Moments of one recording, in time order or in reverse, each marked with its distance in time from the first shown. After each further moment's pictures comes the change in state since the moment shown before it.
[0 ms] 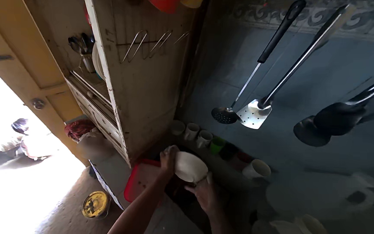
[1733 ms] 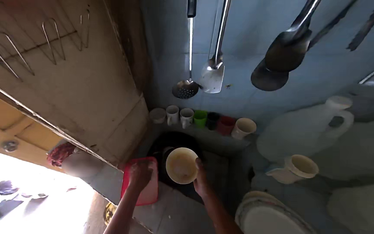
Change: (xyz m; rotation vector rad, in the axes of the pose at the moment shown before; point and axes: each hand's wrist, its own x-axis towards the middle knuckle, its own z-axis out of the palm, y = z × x) left_hand -0.005 0.006 -0.074 1.645 -0.531 -0.072; right_hand 0.010 0.044 -0.031 0.066 0.362 0.021
